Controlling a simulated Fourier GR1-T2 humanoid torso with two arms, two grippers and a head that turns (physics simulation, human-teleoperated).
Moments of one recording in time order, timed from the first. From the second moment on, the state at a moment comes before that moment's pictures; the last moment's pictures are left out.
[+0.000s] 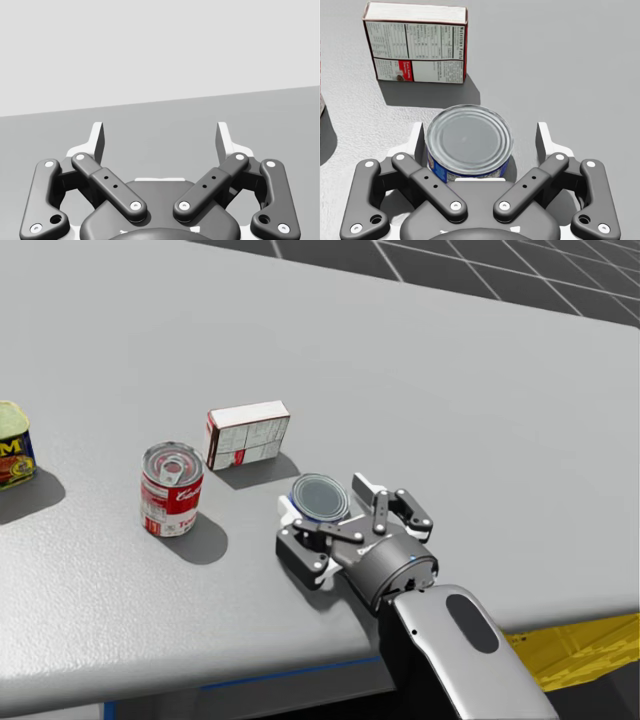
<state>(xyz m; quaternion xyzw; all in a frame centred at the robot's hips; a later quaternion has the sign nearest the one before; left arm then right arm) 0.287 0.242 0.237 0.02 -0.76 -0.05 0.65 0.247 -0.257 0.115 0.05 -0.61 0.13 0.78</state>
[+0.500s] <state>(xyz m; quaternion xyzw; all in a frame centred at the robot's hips) 0.287 0.242 0.237 0.02 -0.76 -0.05 0.65 0.254 -0.256 0.114 0.10 -0.61 0.17 0.77</state>
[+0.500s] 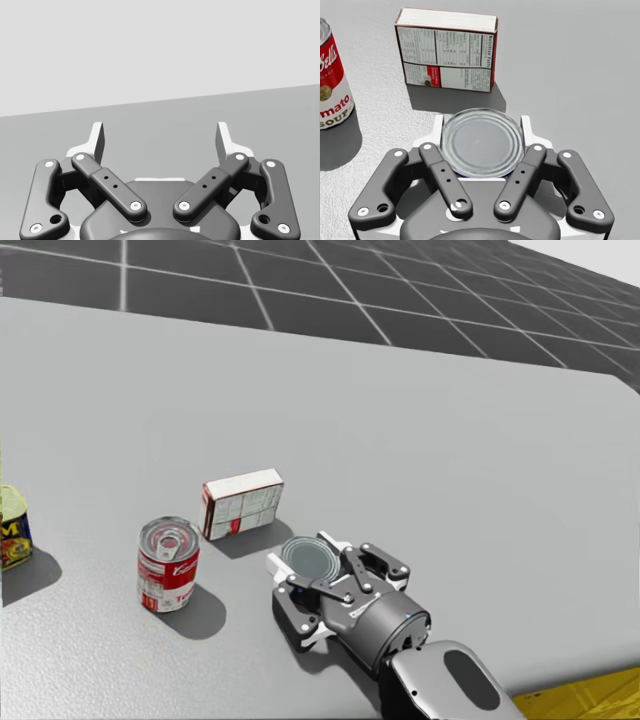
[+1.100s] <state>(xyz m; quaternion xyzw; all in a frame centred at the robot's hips) 0.287 0.241 0.236 0.02 -0.76 -0.05 0.65 0.246 -0.252 0.115 0.11 -0.61 0.18 0.77</state>
